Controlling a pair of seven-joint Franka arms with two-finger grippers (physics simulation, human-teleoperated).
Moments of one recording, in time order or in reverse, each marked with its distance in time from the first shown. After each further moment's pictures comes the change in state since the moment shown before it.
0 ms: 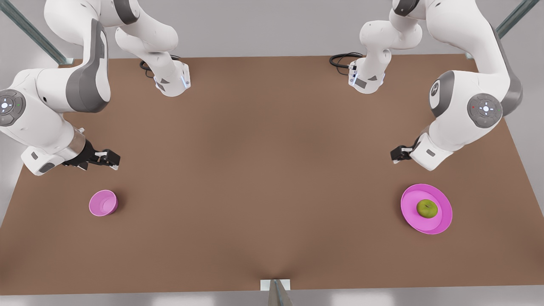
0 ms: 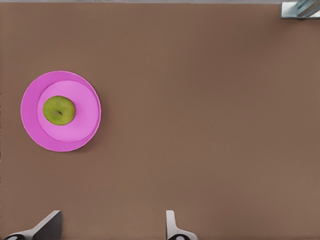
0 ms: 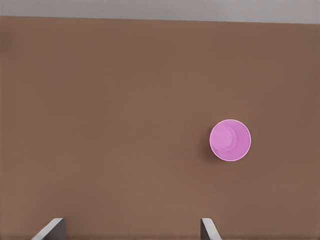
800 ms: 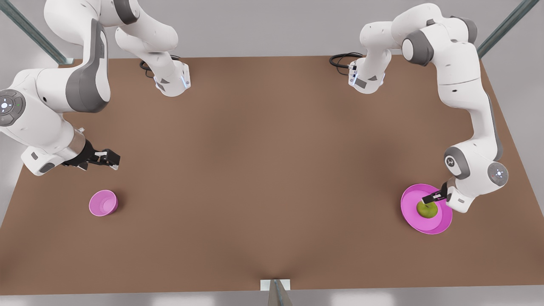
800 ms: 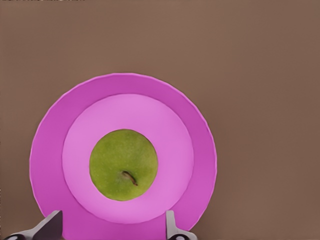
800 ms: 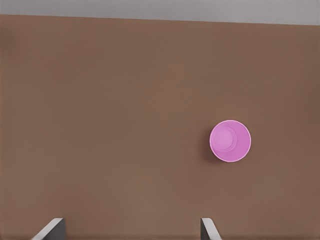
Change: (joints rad) left arm 0.121 0.374 0.294 -0.254 -0.250 0.642 0.240; right arm -0.002 0.000 0.000 0.000 0.001 0.000 -0.010
